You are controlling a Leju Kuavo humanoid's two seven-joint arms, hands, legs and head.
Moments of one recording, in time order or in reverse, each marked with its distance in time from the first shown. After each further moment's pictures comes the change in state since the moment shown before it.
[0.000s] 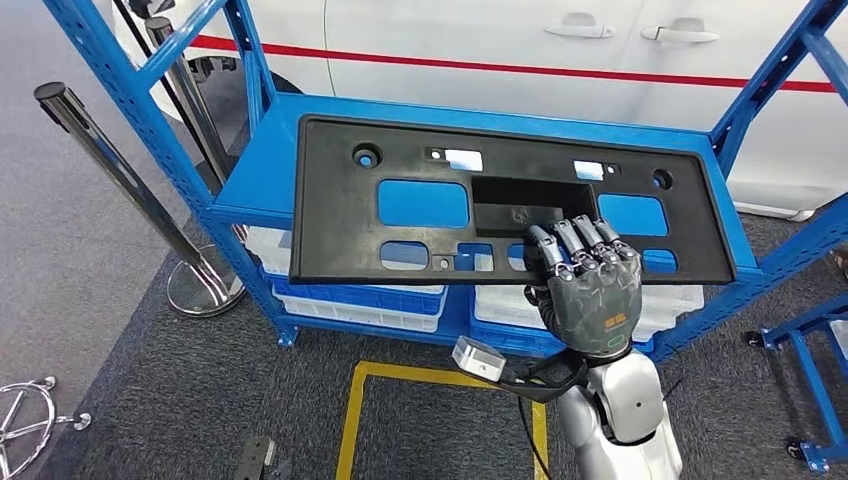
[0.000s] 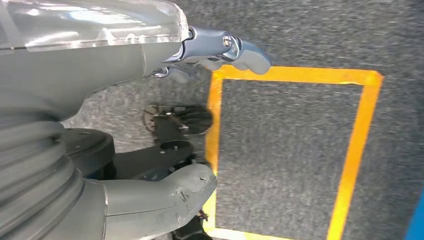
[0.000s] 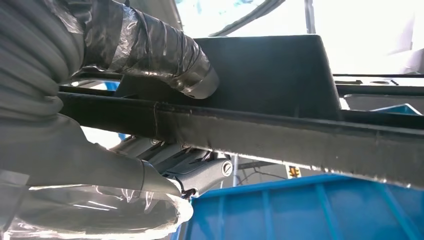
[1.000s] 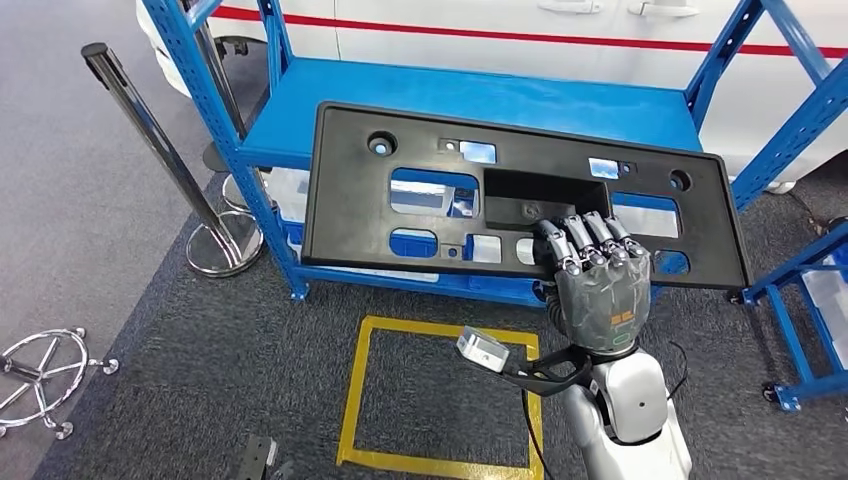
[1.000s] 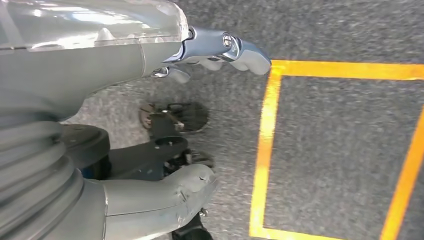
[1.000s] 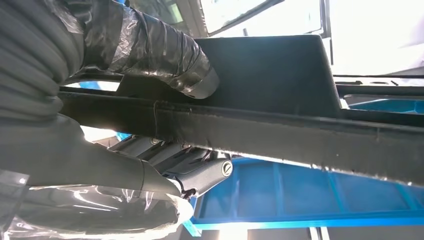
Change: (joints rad) left arm -0.007 -0.006 -0.002 0.000 -0.002 -0.005 0.003; right arm -0.019 -0.046 0.029 -0.006 0.049 0.000 0.113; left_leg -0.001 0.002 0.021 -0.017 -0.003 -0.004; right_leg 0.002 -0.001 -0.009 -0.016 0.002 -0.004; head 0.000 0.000
